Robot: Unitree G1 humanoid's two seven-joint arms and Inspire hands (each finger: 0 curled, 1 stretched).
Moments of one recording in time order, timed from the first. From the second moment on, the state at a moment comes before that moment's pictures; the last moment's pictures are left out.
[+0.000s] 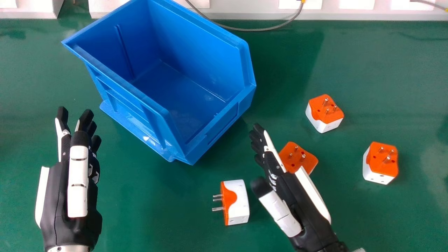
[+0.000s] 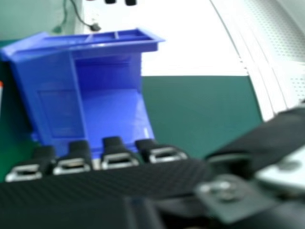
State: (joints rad) left arm 0.33 0.04 0.22 0.00 -0.28 -0.45 -0.23; right arm 0.31 -0.07 0.28 0.07 -0.15 -0.47 0.11
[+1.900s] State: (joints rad) left arm 0.33 0.03 0.22 -0.04 -0.29 -0.41 -0.22; right arm 0.19 -0.15 0.12 0.29 -0.57 -0.48 -0.36
